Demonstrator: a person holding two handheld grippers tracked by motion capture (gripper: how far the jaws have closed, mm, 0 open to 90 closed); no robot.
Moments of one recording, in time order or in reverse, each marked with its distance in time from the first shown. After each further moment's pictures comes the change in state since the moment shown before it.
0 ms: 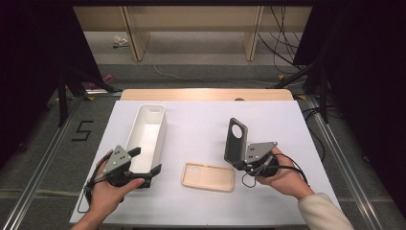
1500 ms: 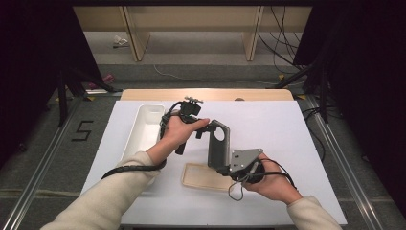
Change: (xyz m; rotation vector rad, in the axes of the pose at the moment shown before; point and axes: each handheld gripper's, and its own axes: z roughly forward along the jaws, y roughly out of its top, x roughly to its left) left arm -0.032 0.116 0.190 0.366 -0.178 -0.222; right arm 0.028 0.034 0.014 -0.057 0.040 -0.104
